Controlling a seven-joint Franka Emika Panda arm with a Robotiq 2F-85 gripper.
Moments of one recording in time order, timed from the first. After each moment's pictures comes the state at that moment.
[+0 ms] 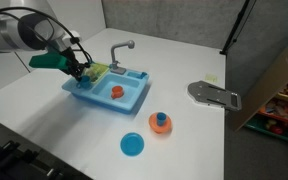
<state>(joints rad) 0.19 0.43 -0.01 -2.30 -0.19 2.83 0.12</state>
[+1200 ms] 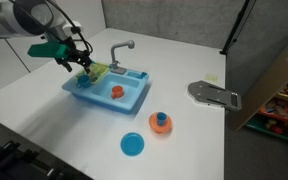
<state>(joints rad) 0.19 0.37 -0.03 -2.26 -0.16 2.70 0.12</state>
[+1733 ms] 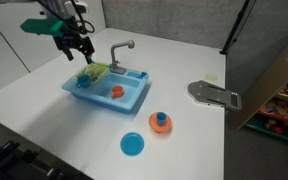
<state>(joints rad) 0.10 0.21 -0.01 -2.23 -0.08 2.42 0.11</state>
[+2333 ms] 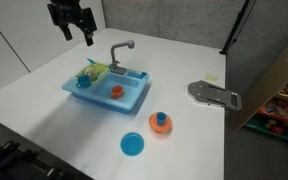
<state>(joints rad) 0.00 -0.01 -0.03 -2.22 -0.02 2.17 0.07</state>
